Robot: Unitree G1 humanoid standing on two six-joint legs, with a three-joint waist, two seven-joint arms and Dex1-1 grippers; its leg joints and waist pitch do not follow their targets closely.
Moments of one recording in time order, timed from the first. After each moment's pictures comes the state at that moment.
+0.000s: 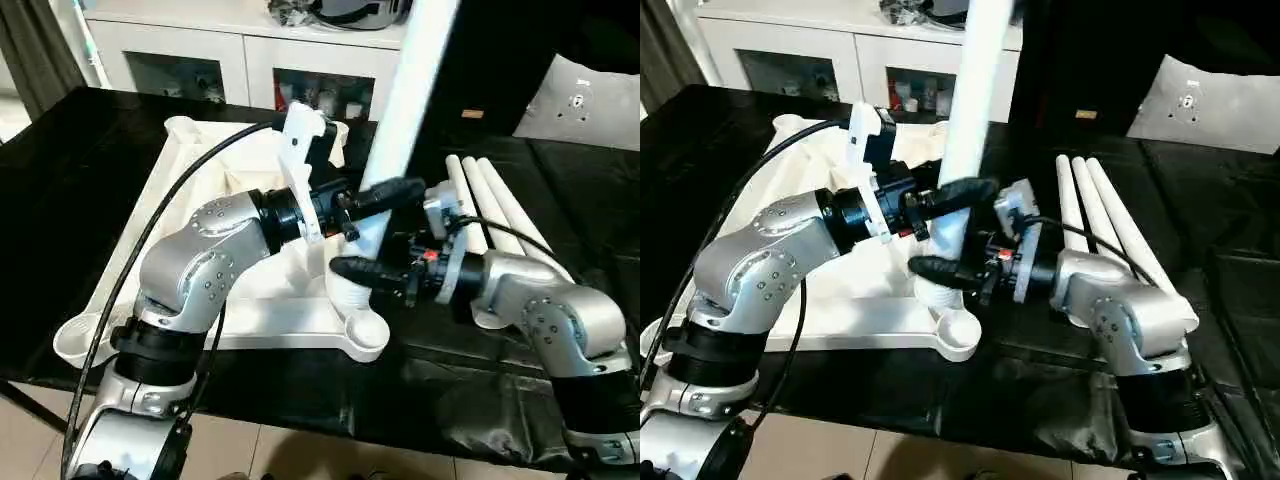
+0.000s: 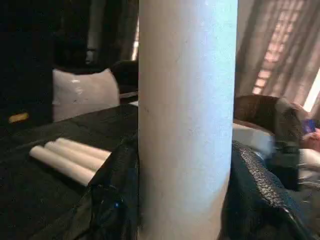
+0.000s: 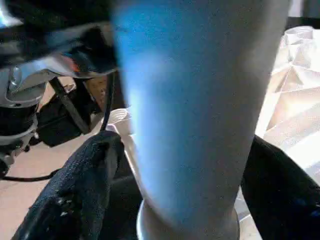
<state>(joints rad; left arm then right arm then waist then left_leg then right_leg) -0.67 0.20 -0.13 -0.11 -0.57 0.65 -0.70 -0.45 -0.37 0.08 -0.06 0.59 0.74 0.93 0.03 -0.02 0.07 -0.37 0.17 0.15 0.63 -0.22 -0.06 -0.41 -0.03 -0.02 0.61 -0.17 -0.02</state>
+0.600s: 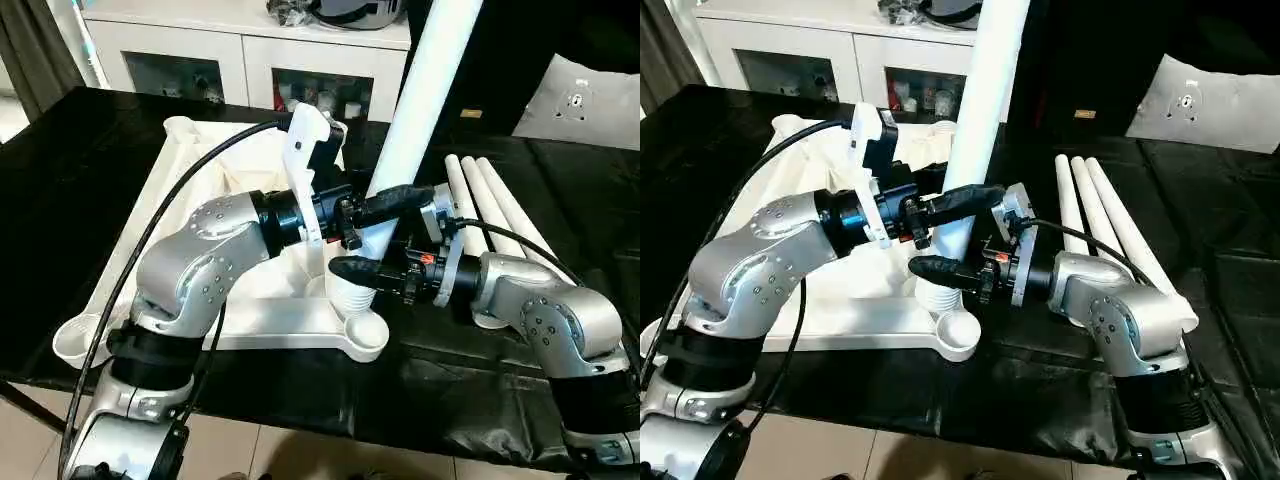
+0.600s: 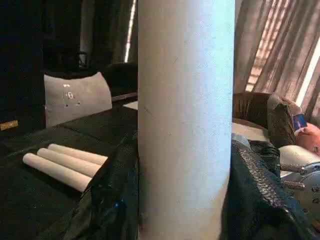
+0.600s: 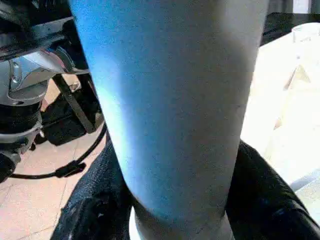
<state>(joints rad) -0.66 0.21 -0.14 -0.13 -0.57 0.65 -0.72 -0.45 -0.37 0.08 -0.07 0.60 0.75 0.94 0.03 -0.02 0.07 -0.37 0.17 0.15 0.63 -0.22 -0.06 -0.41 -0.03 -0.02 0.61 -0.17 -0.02</state>
